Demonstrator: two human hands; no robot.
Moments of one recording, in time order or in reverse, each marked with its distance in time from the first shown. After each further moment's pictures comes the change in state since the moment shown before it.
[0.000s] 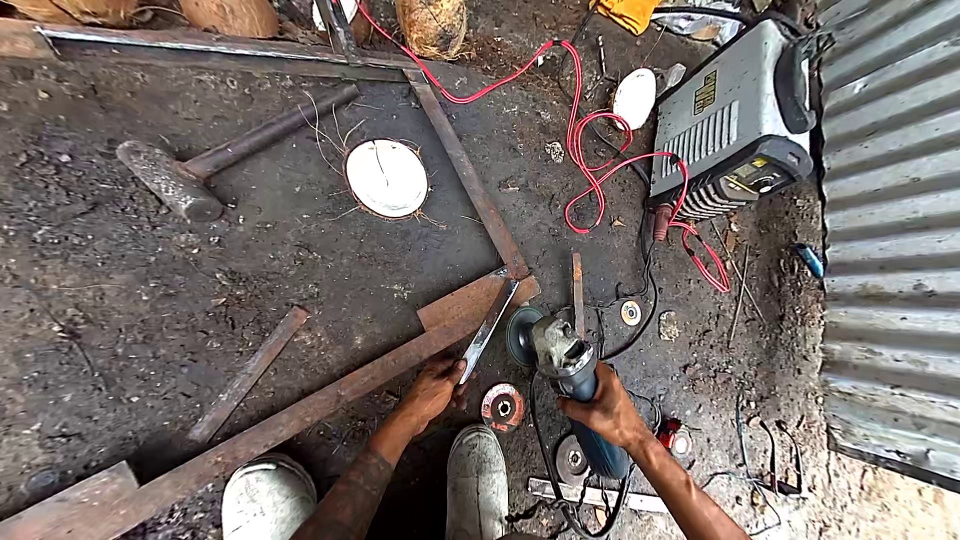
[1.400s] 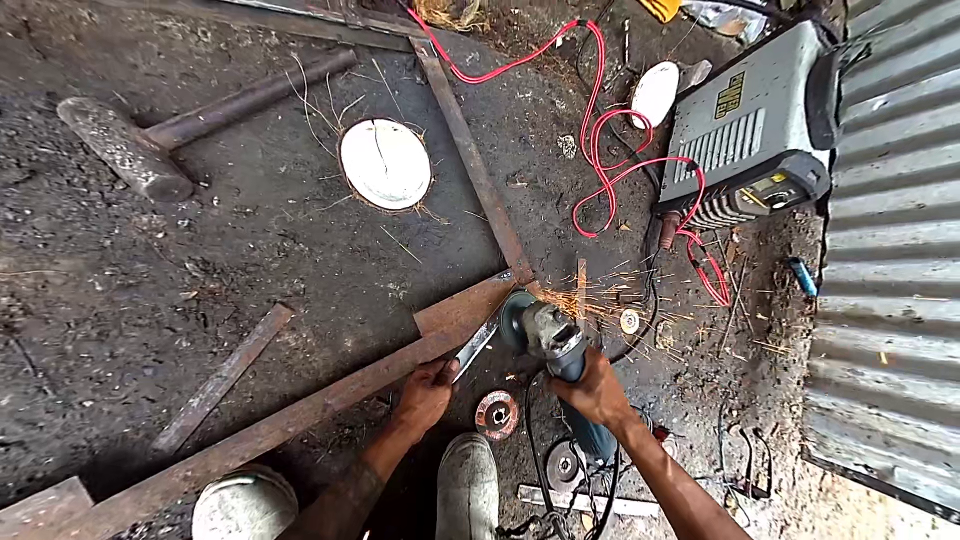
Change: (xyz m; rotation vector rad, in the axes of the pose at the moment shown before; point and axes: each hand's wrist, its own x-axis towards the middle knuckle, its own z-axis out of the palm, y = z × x) left_hand 0.008 -0.003 0.002 0.128 0.208 0.046; right_hand 0.048 -0.019 0.001 -0.250 -0.023 0.114
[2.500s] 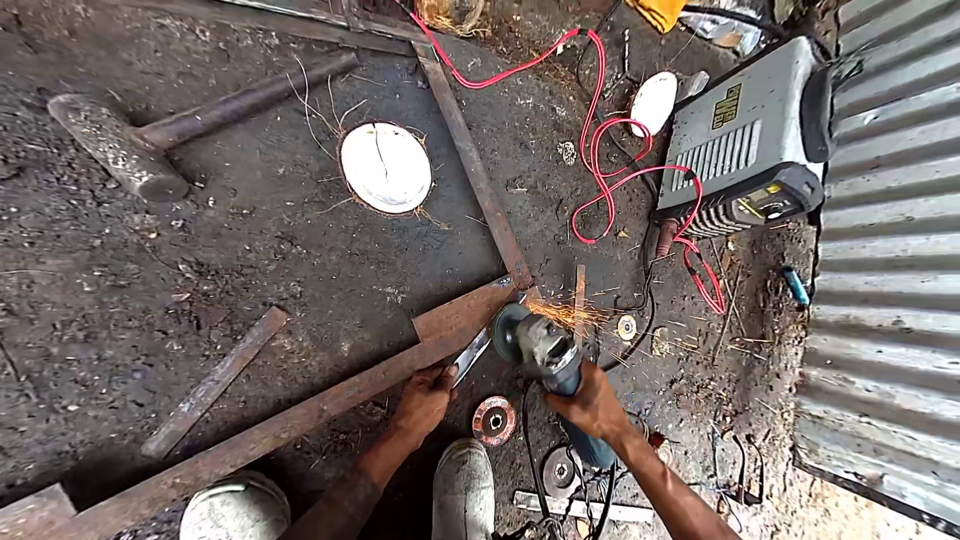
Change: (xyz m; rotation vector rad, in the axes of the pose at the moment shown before) left_hand -0.003 0.003 0.002 -0.091 0.000 -0.053; right_hand -0.005 0.001 0.002 -0.020 -0.028 -0.040
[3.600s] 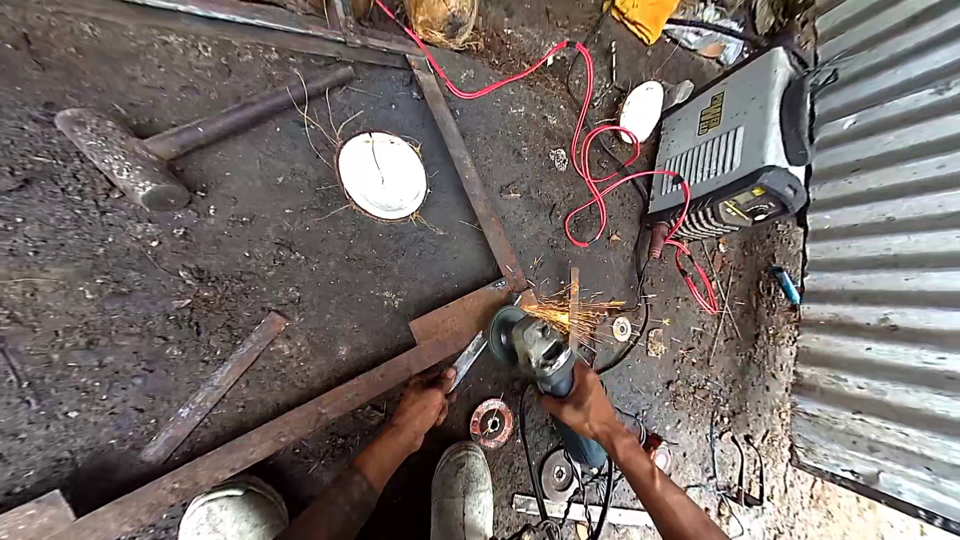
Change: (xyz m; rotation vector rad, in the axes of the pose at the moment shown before) left_hand -0.003 0.009 0.002 -0.174 -0.044 -0.156; right_hand -0.001 0.000 0.004 0.021 0.008 0.009
